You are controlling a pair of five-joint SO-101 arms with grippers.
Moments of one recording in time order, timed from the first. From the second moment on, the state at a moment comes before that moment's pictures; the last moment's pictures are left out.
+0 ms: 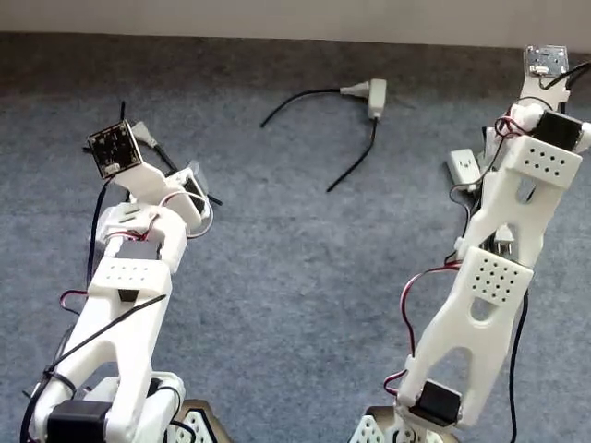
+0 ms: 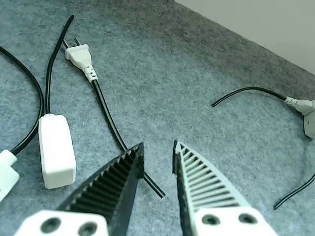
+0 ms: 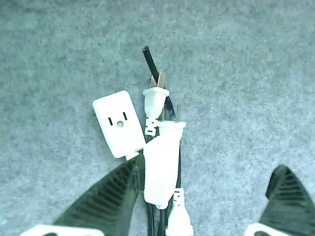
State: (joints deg) left arm -4.6 -28.3 59.6 8.7 29.8; right arm 21.5 63.6 -93.5 98.3 16.7
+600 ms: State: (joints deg) left arm -4.6 -28.3 59.6 8.5 29.8; right arm 21.1 78.6 -94.5 98.4 16.8
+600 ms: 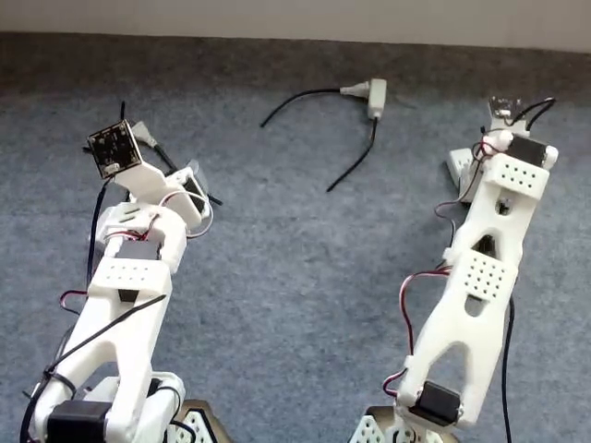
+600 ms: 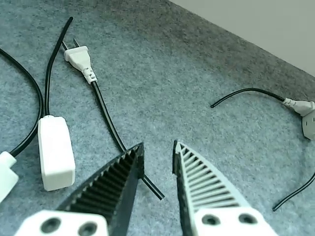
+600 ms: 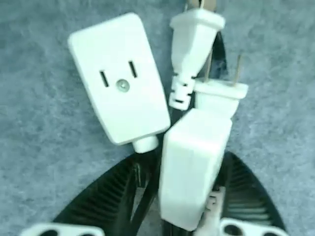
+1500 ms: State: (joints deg) left arm -4.6 -28.3 59.6 8.5 29.8; right arm 5.9 48.4 -94.5 98.9 -10.9
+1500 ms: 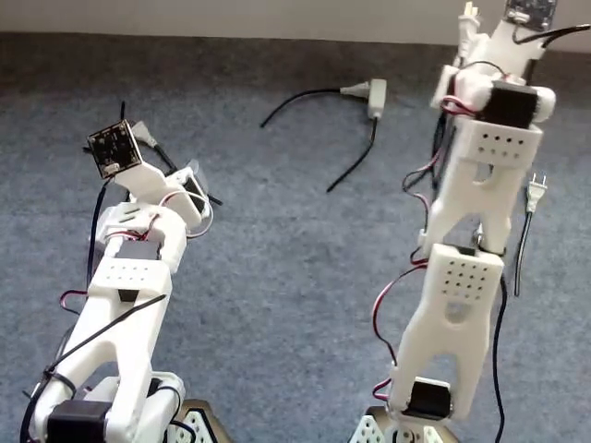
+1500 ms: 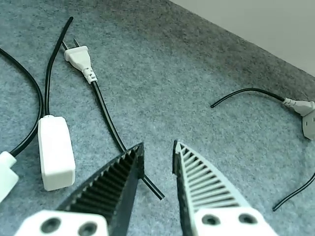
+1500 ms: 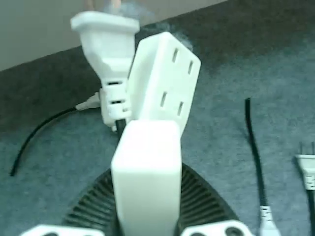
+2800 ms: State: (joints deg) left arm -12.2 -28.3 59.6 6.1 29.8; right arm -38.0 41.2 -68.4 99.0 -34.2
